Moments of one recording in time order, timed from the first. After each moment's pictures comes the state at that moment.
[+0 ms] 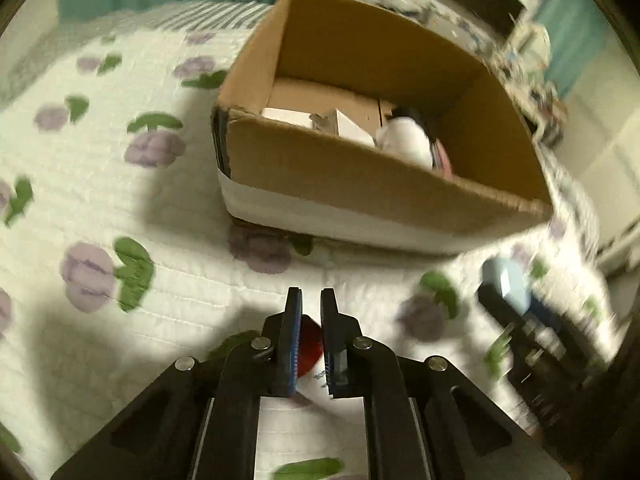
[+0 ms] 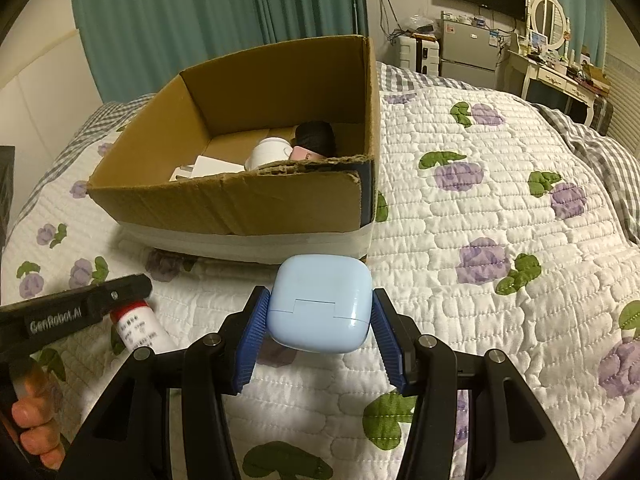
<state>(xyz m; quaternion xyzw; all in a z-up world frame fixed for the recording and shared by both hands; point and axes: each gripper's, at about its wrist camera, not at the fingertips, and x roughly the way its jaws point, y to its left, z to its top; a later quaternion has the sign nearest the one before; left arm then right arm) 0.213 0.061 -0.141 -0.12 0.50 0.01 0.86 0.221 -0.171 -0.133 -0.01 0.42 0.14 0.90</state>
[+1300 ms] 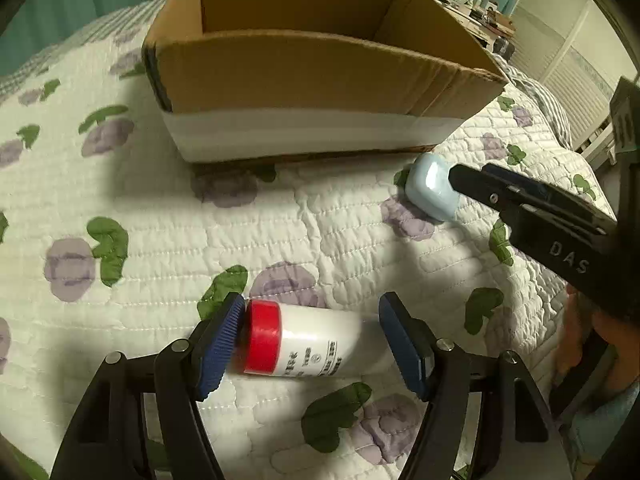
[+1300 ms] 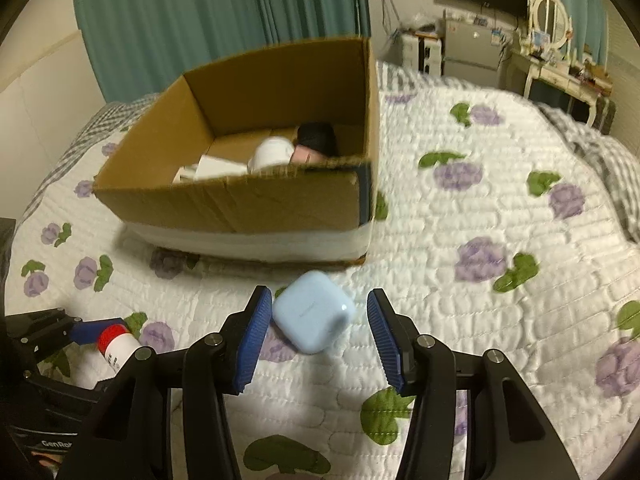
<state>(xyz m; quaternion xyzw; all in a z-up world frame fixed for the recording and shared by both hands) 0.180 0.023 -0.161 -0.04 0.54 -0.09 0.83 0.223 -0.170 -0.137 -0.01 0.43 0.15 0.89</state>
